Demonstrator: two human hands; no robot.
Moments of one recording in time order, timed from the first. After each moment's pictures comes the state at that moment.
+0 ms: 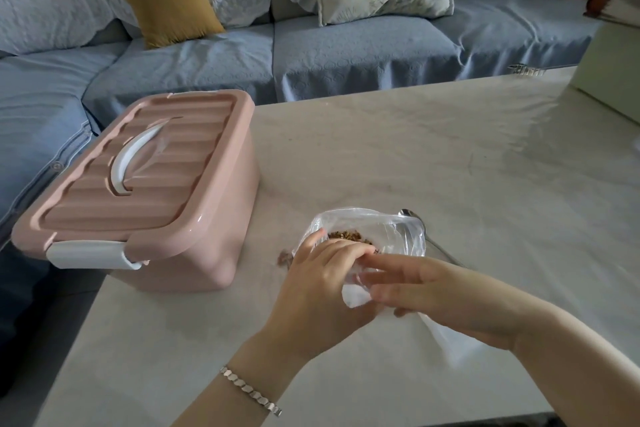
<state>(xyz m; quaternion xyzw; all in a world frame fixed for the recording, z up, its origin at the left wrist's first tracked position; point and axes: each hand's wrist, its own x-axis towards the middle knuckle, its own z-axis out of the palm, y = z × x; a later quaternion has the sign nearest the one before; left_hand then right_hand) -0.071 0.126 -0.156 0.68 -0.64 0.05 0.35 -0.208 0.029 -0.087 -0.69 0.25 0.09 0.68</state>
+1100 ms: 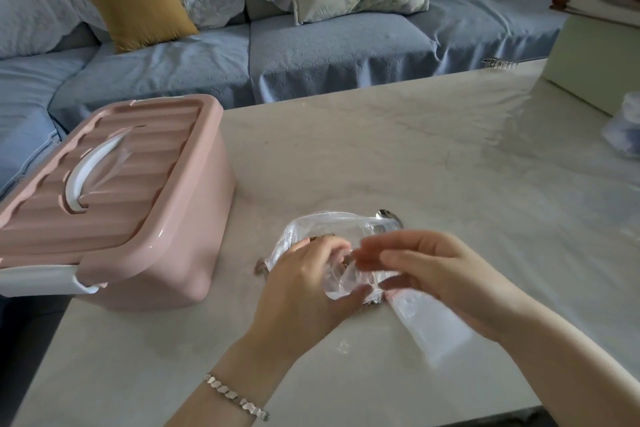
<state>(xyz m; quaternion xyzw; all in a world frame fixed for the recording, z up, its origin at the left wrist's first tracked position) -0.080 0.112 -0.140 0.74 -0.57 -0.03 0.36 -0.222 0.007 -0.091 -0.60 0.30 -0.12 0.74</state>
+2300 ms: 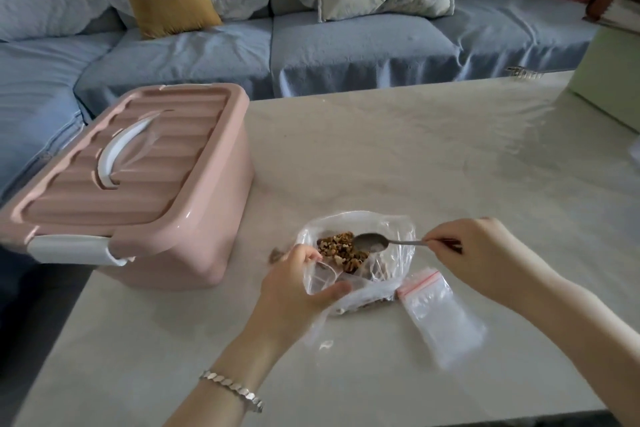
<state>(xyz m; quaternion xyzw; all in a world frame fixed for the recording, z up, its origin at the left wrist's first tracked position) -0.058 0.137 -0.166 0.80 -0.39 -0.26 0.37 -0.228 -0.032 -0.111 -0.90 0.37 -0.06 0.21</state>
